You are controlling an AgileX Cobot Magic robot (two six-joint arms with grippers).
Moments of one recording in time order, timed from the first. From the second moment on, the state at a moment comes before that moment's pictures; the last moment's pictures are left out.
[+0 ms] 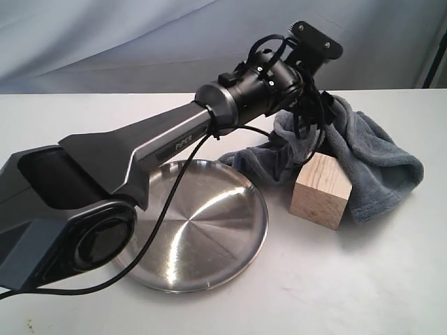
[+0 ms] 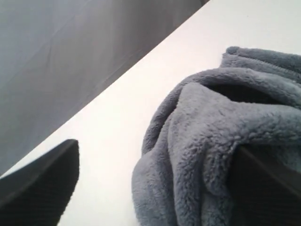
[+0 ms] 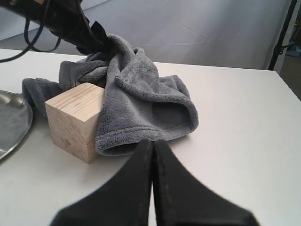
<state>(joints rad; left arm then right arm) -0.78 2.62 -2.42 0.48 0.59 -0.23 -0.08 0.01 0.00 0.38 0.01 0.09</state>
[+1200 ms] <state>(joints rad) -0.99 2.58 -2.50 0.03 1.04 -0.36 -0.08 0.01 0.00 0.38 0.01 0.09</state>
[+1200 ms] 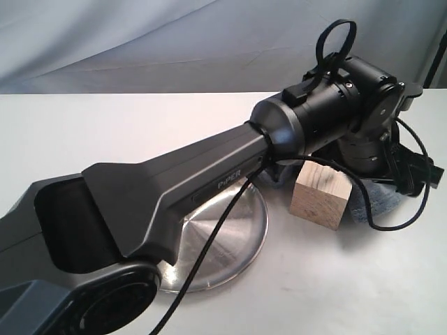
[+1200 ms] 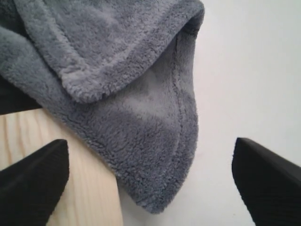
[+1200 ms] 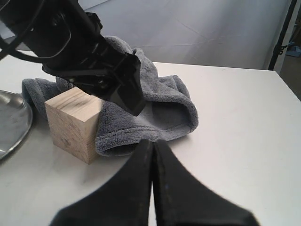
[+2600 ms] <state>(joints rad) -0.99 2.64 -2.58 -0.03 0.85 -0.36 -0.08 0.01 0.00 0.38 0.01 0.09</state>
